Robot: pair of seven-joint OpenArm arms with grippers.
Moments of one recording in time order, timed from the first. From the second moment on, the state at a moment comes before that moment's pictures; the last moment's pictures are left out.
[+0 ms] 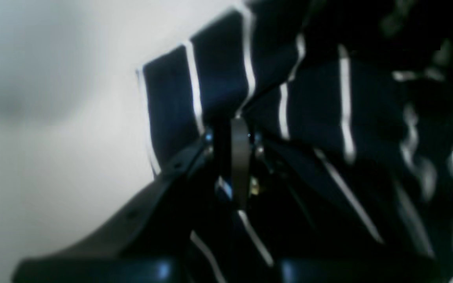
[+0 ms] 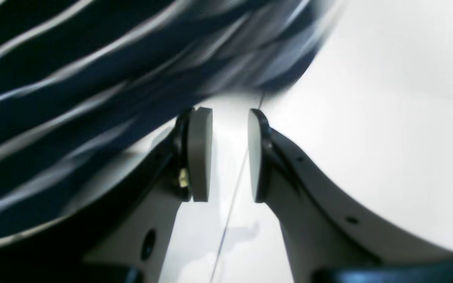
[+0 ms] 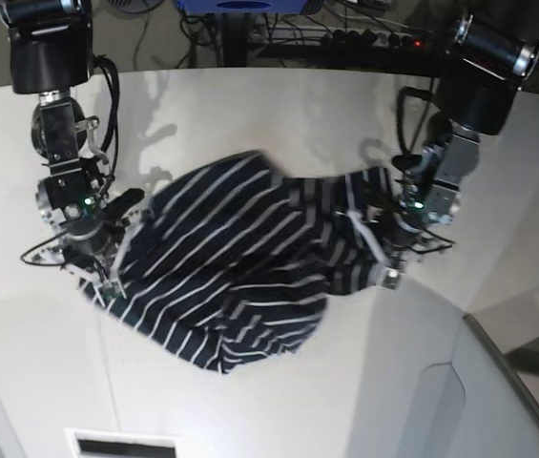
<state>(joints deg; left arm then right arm) -12.7 -20.2 21.6 53.0 -14.7 -6.2 15.8 3.9 5.4 -2.4 75.7 -16.9 9.9 -34.4</state>
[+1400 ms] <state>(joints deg) 16.8 -14.4 8.7 80.3 -42.0 -7.6 22.2 -5.0 -4.2 17.7 77.8 9.7 21.3 -42.4</state>
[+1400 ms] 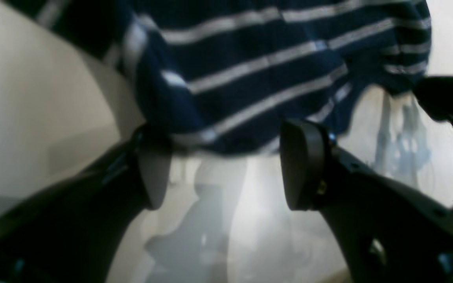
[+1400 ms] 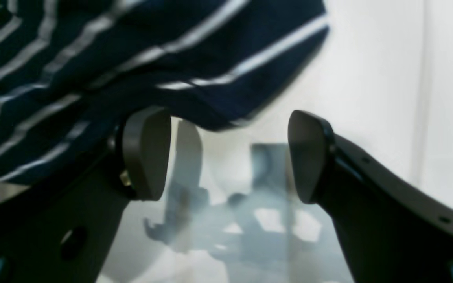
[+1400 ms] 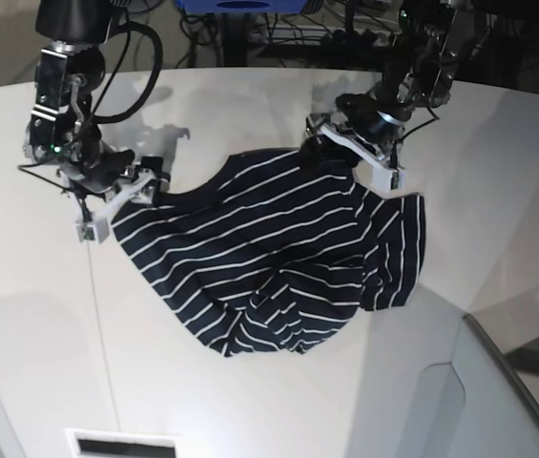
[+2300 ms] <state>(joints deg) 12.1 -11.5 8.7 73.0 -42.2 -8.1 21.7 -1.3 -2.3 17.5 70.7 12.1 21.2 -38.5</state>
